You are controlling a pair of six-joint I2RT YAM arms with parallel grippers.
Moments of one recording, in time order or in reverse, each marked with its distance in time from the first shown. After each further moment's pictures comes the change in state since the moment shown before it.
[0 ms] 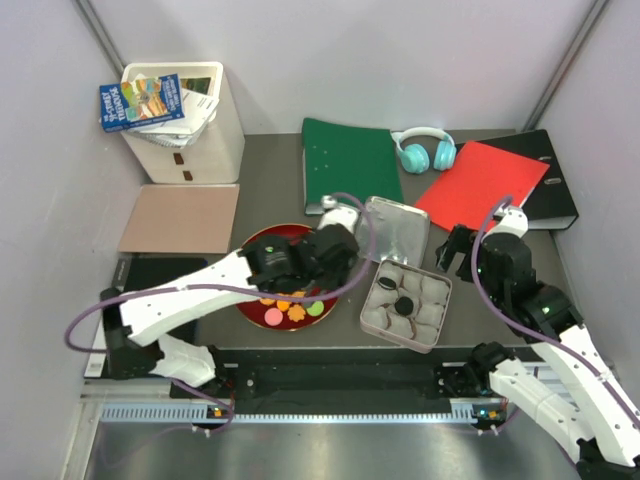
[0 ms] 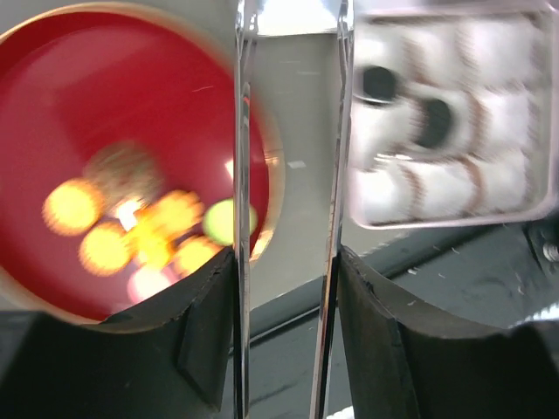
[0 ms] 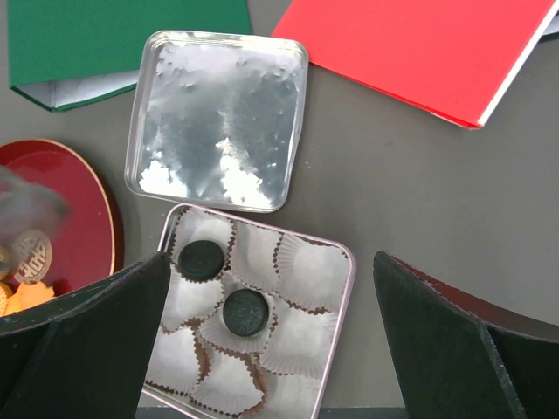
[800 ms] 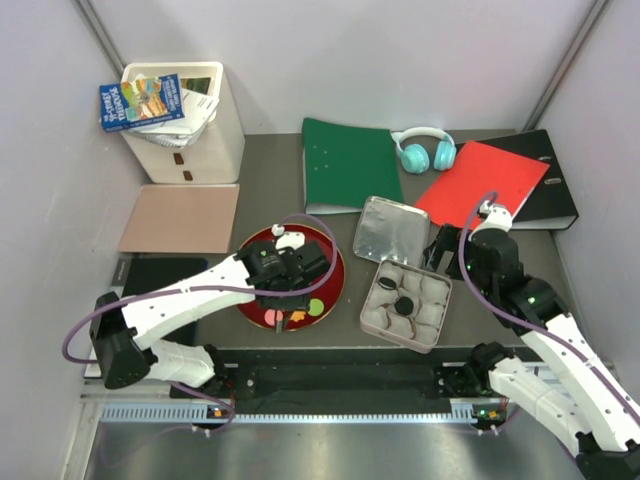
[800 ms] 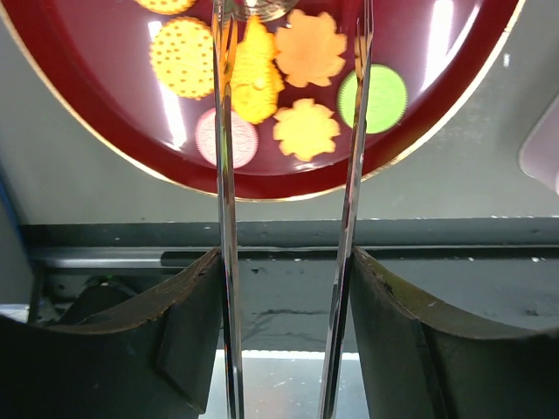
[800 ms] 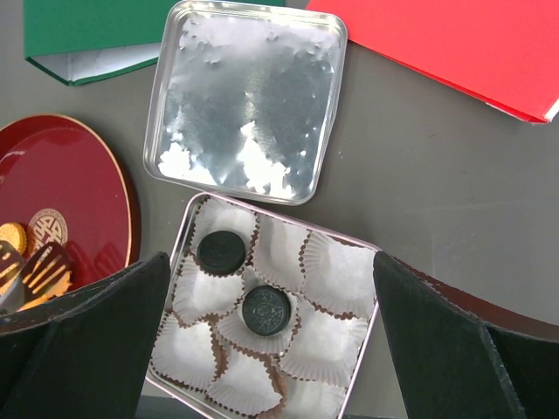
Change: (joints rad) left arm 0.134 -0.102 -0.253 -0.304 0.036 -0.387; right arm 0.000 0.057 -0.047 0.091 -0.090 0.010
